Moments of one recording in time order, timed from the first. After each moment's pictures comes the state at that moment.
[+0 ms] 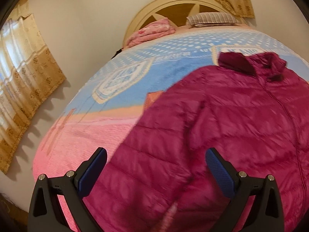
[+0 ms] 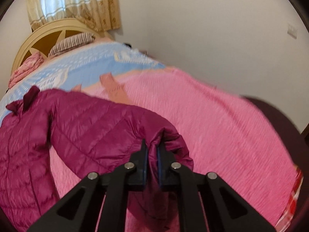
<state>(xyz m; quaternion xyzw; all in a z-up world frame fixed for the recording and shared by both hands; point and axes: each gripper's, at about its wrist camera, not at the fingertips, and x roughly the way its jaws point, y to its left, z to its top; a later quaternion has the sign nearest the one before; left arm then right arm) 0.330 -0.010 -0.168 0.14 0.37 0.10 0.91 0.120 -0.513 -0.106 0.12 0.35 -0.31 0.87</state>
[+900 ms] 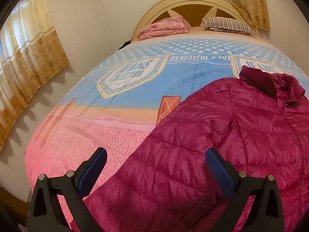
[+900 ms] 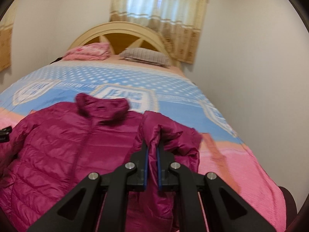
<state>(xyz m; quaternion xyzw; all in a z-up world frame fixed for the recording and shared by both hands) 0.364 0.030 -0.164 0.07 0.38 0.11 0.91 0.289 -0.293 -0.072 -0.08 0.30 -0.12 0.94</state>
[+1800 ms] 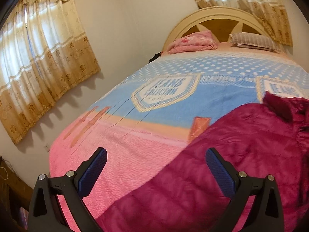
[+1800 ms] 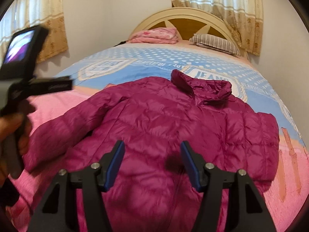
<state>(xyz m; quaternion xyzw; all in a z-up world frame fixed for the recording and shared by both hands) 0.342 0.031 -0.116 0.08 0.32 0.21 0.92 0.274 -0.190 -0.114 -0.04 0.36 0.11 0.93</state>
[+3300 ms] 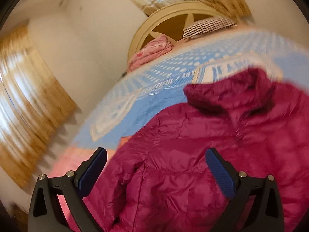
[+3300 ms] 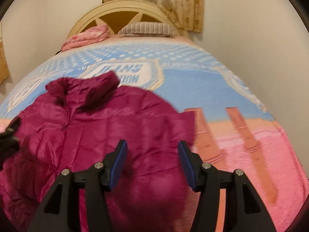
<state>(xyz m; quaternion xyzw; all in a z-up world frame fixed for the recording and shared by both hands) 0.394 -0.189 -0.184 0.25 0.30 0.16 0.90 0.370 -0.377 -0.149 0.02 0.38 -0.09 0.92</state>
